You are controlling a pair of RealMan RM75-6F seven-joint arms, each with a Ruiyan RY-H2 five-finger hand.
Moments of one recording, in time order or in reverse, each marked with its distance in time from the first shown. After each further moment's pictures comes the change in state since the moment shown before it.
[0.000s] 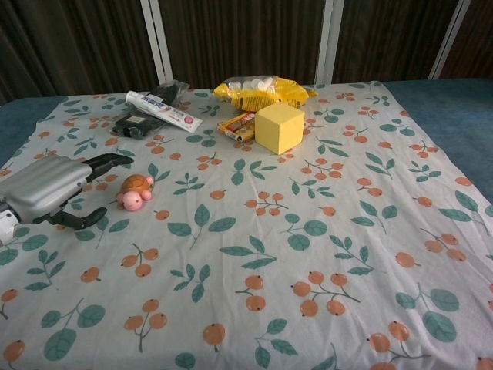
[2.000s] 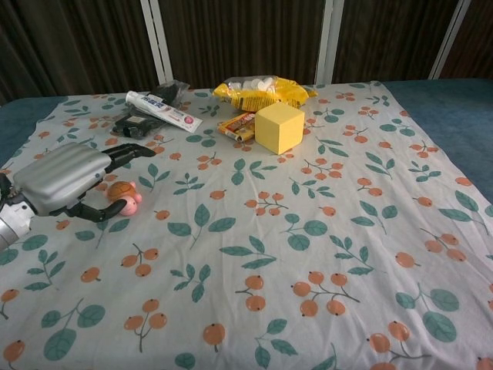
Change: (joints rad) left arm -0.037 0.043 0.005 -0.149 0.024 0.053 0.081; right arm -0.004 0.008 0.000 -0.001 -0.010 0.011 0.010
